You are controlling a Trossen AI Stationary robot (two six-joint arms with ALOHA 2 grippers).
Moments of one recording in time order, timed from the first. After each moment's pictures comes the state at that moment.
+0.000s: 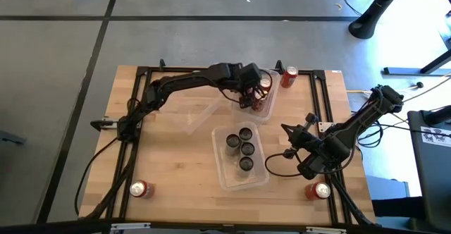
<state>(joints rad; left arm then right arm) 0.26 2.25 2.27 -1.01 -0.30 0.11 0.71 1.23 0.97 -1.13 1.12 0.89</state>
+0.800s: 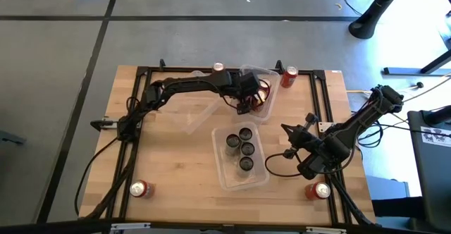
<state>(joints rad) 0.26 2.25 2.08 -0.89 -0.29 0.16 0.71 1.23 0.97 -1.13 1.11 0.88</state>
